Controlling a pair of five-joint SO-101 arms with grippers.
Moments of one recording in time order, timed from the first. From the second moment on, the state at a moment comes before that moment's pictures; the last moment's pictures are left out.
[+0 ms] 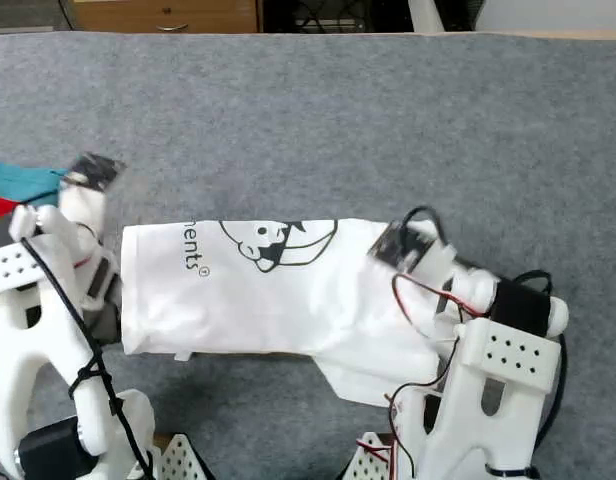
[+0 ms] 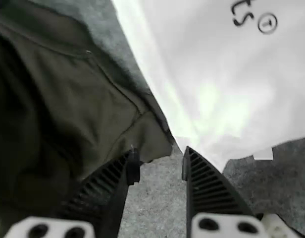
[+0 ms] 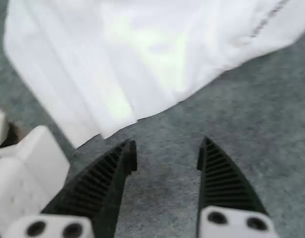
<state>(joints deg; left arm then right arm) -25.9 -27.0 31.7 84.1 -36.7 19.2 -52.8 49.7 88.8 66.9</state>
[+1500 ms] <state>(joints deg) -17.6 46.6 -36.4 88.0 9.3 0.8 31.2 -4.7 71.4 41.6</state>
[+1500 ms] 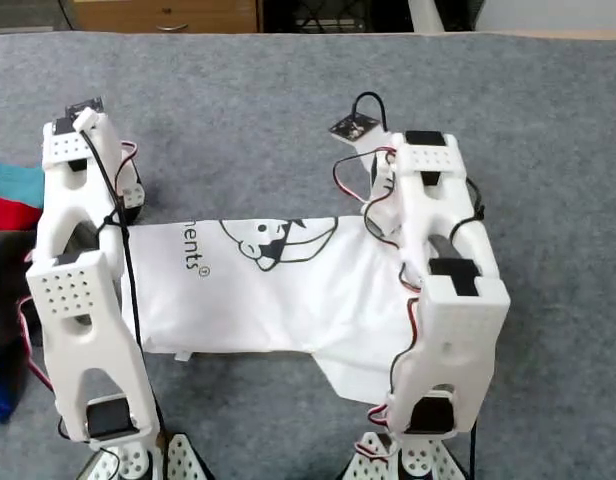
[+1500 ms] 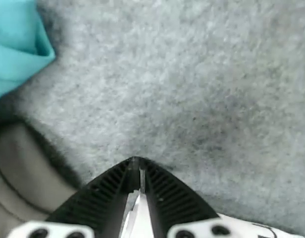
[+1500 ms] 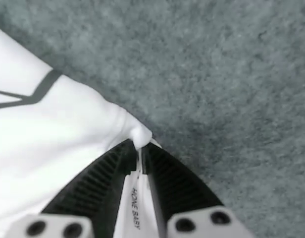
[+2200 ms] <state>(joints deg) -17.8 27.2 -20.4 99.7 0.3 1.2 21.0 -5.0 80.5 57.6</state>
